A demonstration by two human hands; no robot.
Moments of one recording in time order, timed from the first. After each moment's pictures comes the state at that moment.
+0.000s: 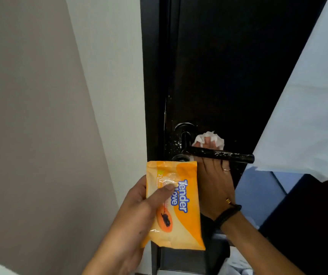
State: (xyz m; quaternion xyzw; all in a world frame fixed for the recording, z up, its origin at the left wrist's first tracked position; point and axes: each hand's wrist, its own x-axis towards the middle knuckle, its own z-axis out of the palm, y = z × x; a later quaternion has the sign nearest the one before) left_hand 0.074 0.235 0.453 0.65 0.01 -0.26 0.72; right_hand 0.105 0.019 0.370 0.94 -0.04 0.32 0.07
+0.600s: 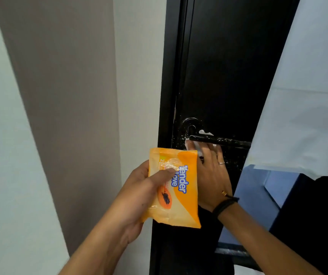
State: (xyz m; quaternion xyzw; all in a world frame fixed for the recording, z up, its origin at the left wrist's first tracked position) left_hand 0.065 0.261 0.424 0.64 -0.11 -0.18 0.74; right_hand 0.101 0.040 0.362 0.93 -0.01 0.35 0.06
